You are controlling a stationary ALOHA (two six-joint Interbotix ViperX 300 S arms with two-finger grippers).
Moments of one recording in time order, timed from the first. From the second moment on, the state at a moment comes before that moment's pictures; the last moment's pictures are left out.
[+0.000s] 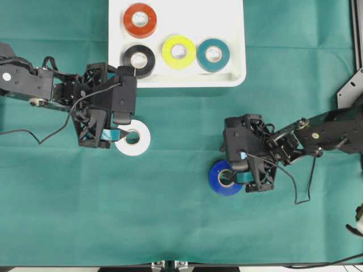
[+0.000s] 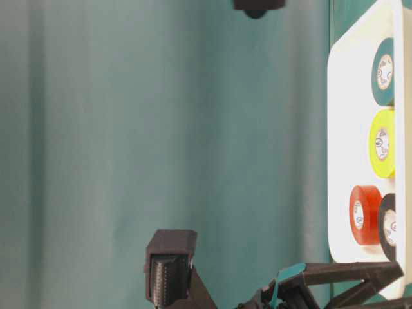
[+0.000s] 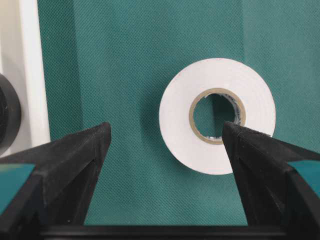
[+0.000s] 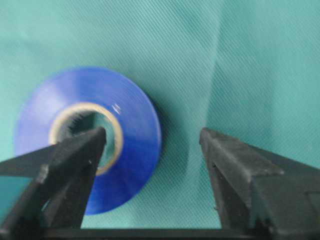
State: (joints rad) left arm -0.04 -0.08 0.73 -0.03 0.30 0.05; right arm 0.29 0.04 0.88 -0.44 0.00 0.85
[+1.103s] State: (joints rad) left arm -0.04 -0.08 0.74 -0.03 0.30 0.05; right arm 0.30 -0.03 0.83 -0.44 0.04 0.86
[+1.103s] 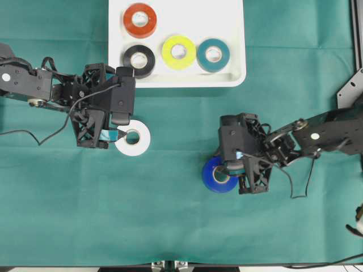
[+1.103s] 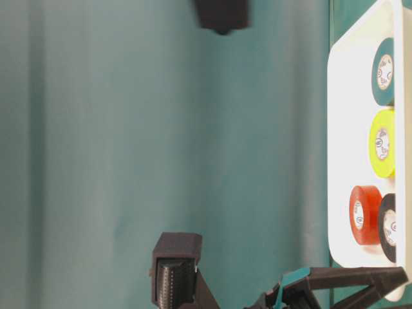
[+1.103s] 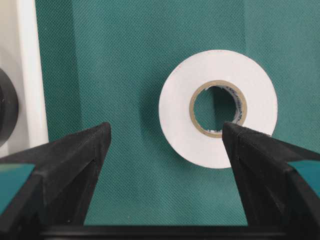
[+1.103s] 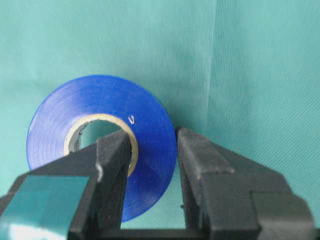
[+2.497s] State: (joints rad) left arm -0.04 -0.08 0.75 -0.03 0.29 0.05; right arm -0.25 -0.17 0.82 -0.69 0.13 0.85
